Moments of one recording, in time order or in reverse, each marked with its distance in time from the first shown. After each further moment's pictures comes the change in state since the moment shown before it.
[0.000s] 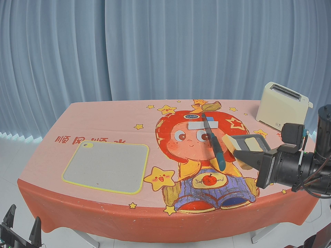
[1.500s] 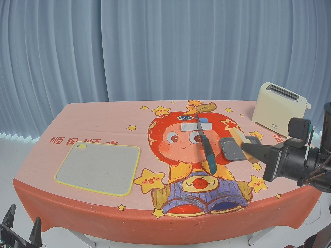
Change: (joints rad) left arm 0.000 0.000 0.000 0.000 -0.003 0.006; right arm -0.034 -0.029 -0.001 0.001 -0.017 -0.044
